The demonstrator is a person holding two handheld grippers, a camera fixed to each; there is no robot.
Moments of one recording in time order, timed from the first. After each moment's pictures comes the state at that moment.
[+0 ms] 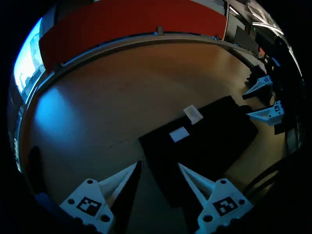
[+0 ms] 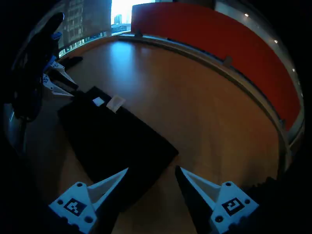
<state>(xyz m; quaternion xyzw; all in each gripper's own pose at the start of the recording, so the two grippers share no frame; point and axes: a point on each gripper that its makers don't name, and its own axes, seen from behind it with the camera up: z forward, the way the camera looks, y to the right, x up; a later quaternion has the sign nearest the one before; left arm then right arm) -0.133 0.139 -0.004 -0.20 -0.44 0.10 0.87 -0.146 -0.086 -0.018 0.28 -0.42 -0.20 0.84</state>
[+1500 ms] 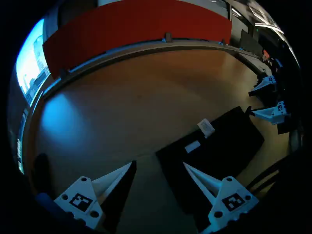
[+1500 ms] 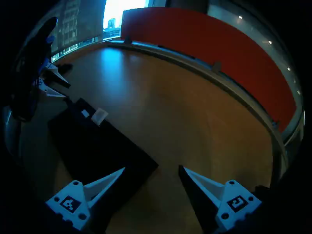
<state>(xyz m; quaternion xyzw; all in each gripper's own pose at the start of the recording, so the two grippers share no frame) -0.113 0.121 0.030 -0.18 -0.42 0.11 0.88 -0.132 -0.074 0.019 0.25 -0.39 -0.20 0.86</state>
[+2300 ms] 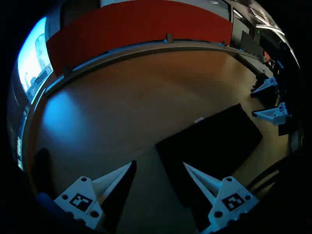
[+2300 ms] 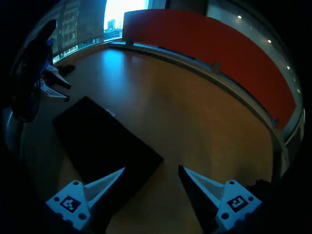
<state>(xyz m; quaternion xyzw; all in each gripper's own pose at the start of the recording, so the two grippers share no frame) -0.111 0.115 0.011 -0.17 -0.42 0.10 0.88 -0.127 -0.076 -0.003 0.25 -0.39 -0.19 0.86</state>
